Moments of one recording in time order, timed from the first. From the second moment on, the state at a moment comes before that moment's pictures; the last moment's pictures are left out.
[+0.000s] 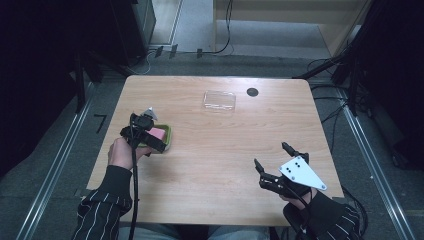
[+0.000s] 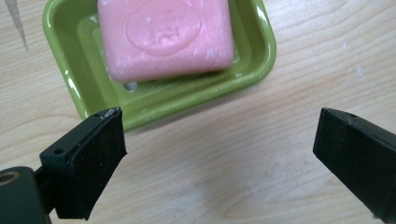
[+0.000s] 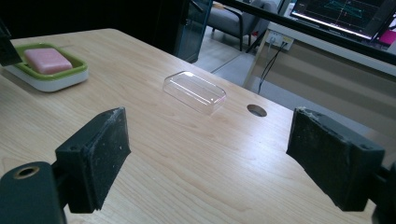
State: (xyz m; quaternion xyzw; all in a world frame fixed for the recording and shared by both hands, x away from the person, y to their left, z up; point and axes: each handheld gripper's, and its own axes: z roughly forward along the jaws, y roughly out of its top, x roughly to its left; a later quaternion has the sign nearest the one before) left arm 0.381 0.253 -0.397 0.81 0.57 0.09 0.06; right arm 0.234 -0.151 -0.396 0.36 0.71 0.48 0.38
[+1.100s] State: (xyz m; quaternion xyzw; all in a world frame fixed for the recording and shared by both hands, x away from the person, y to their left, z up) left arm 0.326 0.265 -0.414 0.82 0.57 0.06 0.03; right arm 0.234 -0.150 -0.396 0.36 0.71 0.47 0.38
